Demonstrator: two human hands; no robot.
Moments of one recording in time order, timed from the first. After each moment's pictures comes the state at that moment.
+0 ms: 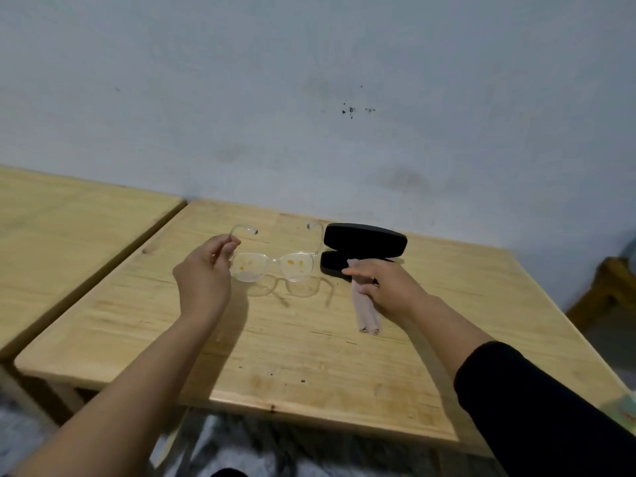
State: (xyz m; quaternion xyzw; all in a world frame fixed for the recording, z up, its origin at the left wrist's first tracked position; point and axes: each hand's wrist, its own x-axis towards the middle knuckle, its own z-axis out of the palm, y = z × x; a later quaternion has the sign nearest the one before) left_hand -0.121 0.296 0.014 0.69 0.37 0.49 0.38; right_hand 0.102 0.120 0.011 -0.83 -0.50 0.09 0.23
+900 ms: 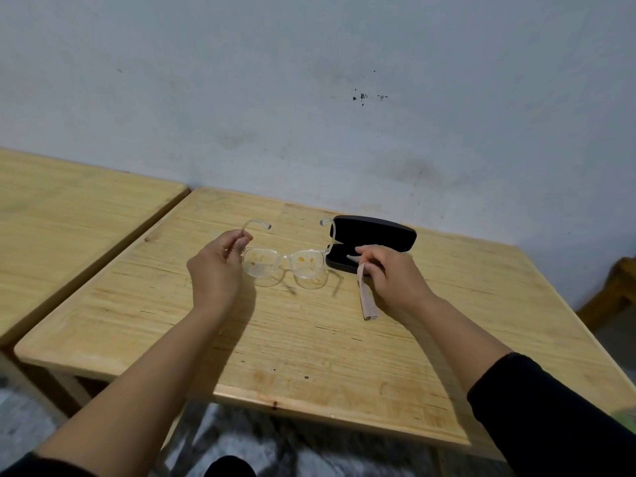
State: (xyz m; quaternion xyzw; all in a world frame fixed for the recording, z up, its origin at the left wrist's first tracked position) left_hand -0.111 0.295 0.007 0.69 0.38 0.47 0.40; right_hand 0.088 0.124 0.018 -0.81 -0.49 0.01 0.32
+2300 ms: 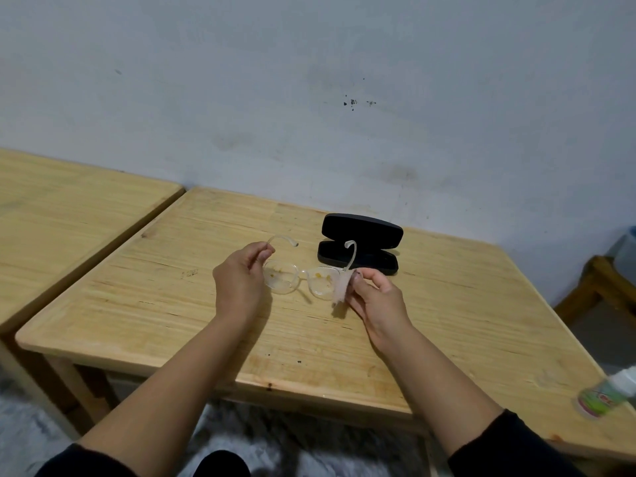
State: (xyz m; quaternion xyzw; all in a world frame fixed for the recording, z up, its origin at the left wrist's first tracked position) left_hand -0.102 0.254 -0.001 0.70 0.35 0.46 0.43; right_hand 0.021 0.107 0.005 -0.63 -0.13 0.27 0.71
